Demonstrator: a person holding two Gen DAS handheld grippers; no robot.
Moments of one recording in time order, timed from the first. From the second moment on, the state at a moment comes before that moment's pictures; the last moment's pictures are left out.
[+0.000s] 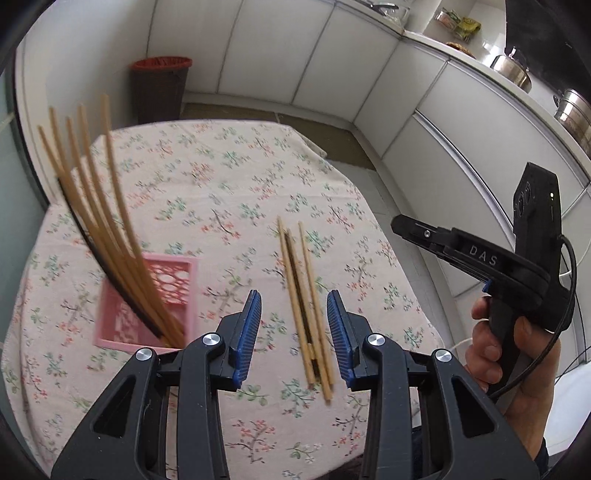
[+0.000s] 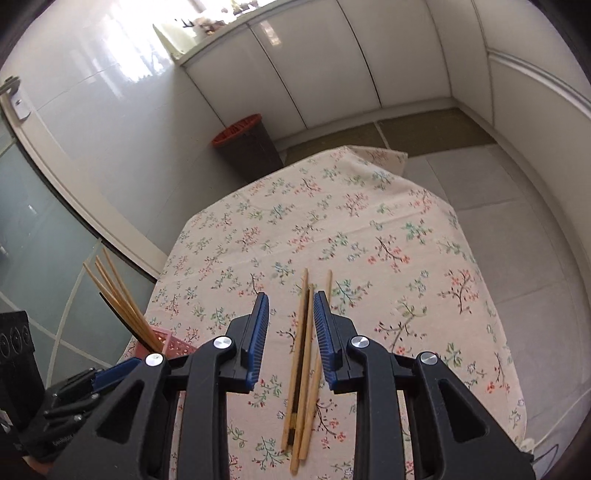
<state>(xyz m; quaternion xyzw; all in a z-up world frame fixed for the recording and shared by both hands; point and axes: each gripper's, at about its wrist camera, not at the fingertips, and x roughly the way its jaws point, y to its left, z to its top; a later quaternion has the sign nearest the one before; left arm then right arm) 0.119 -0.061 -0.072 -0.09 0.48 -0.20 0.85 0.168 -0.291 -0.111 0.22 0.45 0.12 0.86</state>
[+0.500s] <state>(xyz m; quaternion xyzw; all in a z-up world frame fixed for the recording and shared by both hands) 0.178 -0.114 -0.167 -0.08 0.57 -0.14 0.80 0.170 -0.335 -0.147 0.27 0.50 0.08 0.82</state>
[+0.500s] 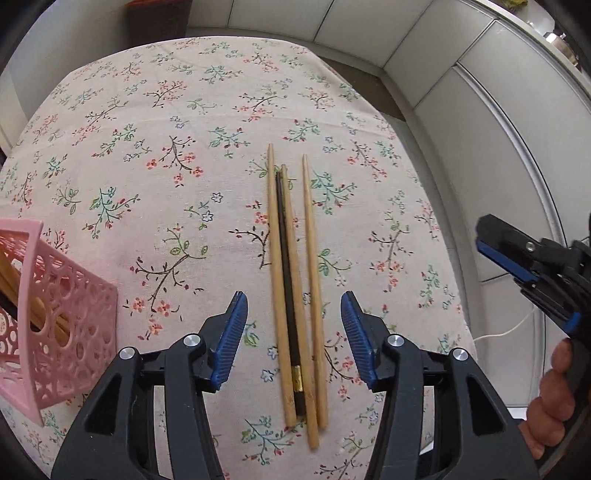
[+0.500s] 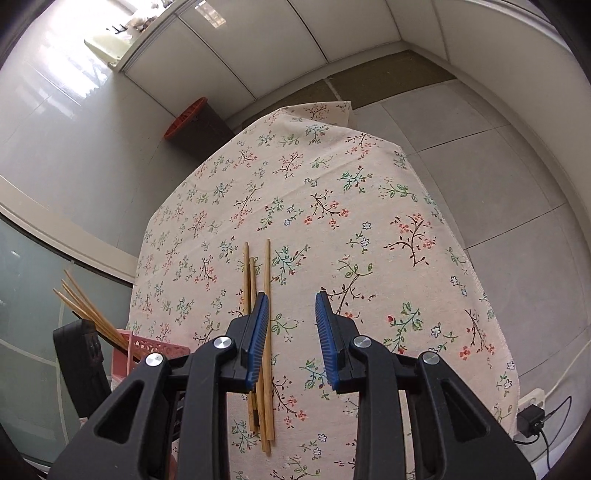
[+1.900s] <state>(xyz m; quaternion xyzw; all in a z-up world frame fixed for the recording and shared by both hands) 0.196 -0.104 -0.147 -0.03 0.51 -0.12 0.85 0.203 -0.293 -0.188 0.22 0.57 0.10 0.79</state>
